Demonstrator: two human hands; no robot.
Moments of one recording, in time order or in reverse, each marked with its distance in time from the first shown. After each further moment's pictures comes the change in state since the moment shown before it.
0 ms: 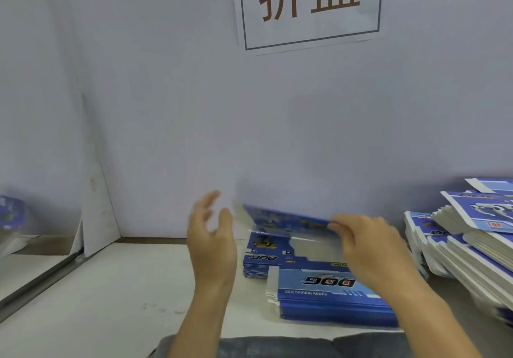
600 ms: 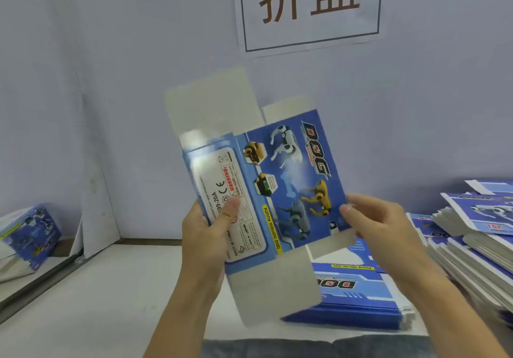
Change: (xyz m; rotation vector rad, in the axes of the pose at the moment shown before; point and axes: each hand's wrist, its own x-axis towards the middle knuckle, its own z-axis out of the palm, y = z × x) left_hand 0.010 0.010 -0.009 -0.343 -0.255 -0.112; right_hand 0.003 -0.005 -0.021 0.977 -0.007 0.094
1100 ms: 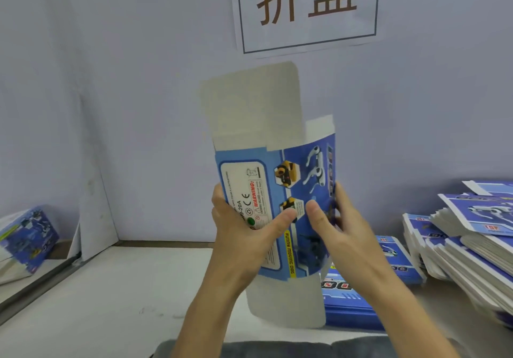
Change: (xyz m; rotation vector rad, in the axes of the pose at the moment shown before) left_hand -0.012 0.006 0.029 0.383 -0.178 0.069; right_hand -0.008 -0.006 0.036 0.127 -0.093 -0.115
